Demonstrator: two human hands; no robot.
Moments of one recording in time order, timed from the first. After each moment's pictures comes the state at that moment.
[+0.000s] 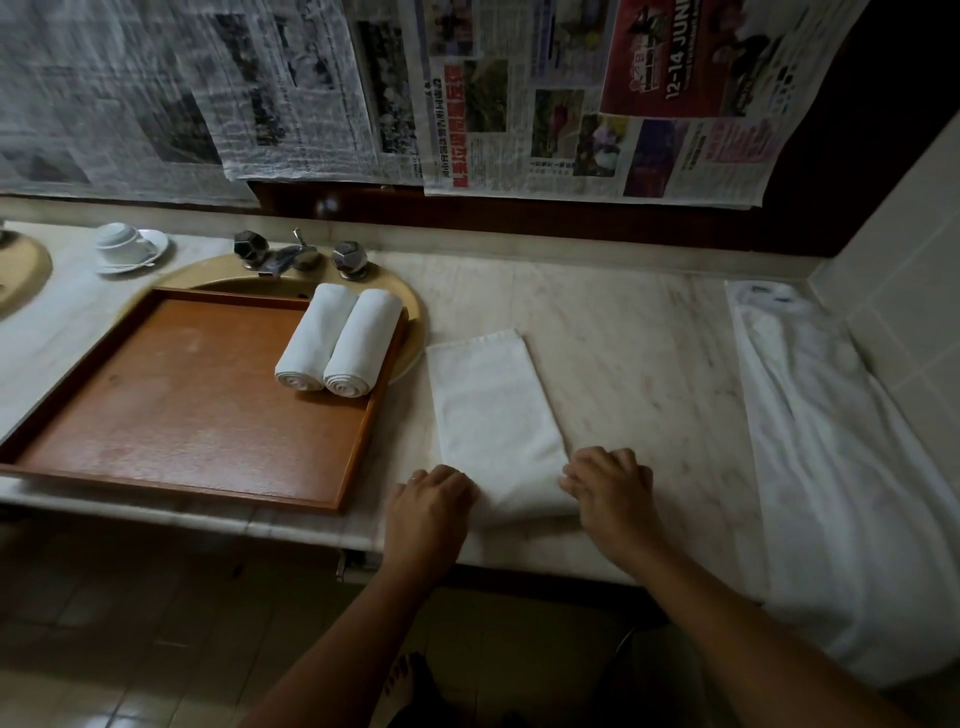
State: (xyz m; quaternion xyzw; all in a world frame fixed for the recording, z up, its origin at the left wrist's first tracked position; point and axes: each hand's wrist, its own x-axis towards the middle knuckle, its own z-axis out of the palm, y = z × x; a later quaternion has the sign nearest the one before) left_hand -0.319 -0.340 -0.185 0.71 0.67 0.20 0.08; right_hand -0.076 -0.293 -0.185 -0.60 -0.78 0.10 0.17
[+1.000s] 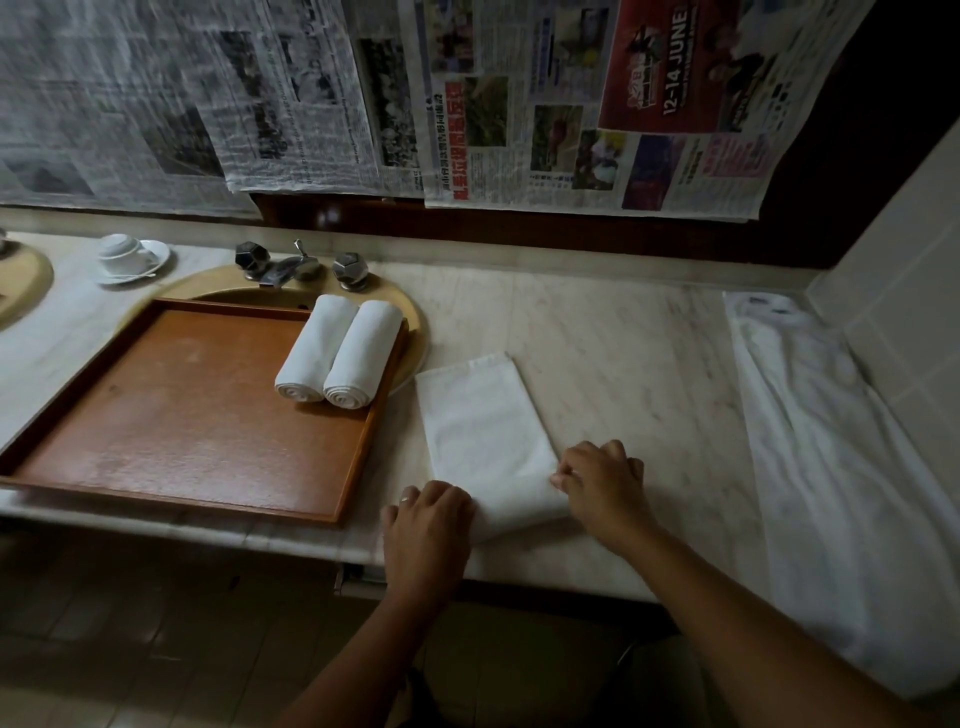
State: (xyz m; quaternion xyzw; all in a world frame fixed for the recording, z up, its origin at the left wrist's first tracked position) left_hand -0.311 -0.351 -0.184 0.66 0.72 0.19 0.08; right_hand -0.090 -0.270 -0.164 -0.62 -0.76 0.15 0.13
